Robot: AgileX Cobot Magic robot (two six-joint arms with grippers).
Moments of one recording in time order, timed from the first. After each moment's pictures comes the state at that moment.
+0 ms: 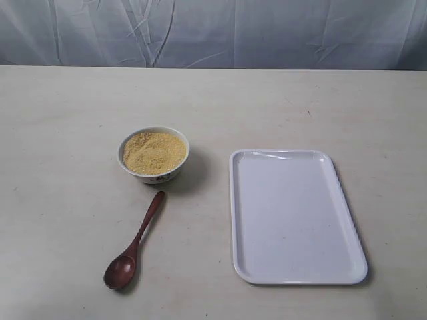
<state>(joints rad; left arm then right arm) 0.00 0.00 -0.01 0.02 0.34 -0.04 0.14 0.01 0.00 0.01 0.36 0.06</state>
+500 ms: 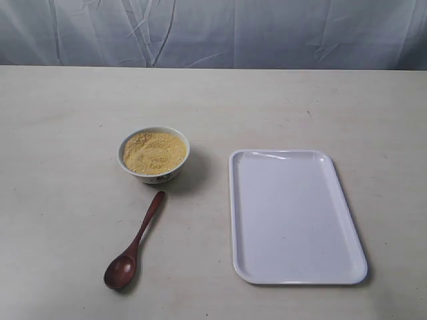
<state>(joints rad) 0.00 0.00 -0.01 0.08 0.18 -0.04 0.14 0.01 0.00 0.01 0.36 0.06</state>
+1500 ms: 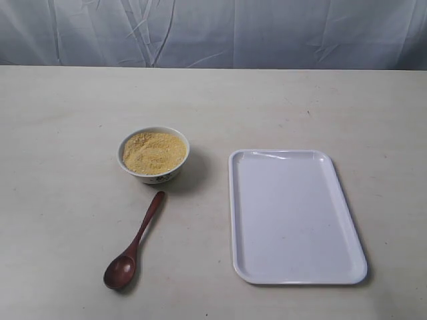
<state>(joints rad) 0.00 0.14 -0.16 0.12 -0.02 -0.17 0.14 0.01 0.00 0.01 0.36 0.06</state>
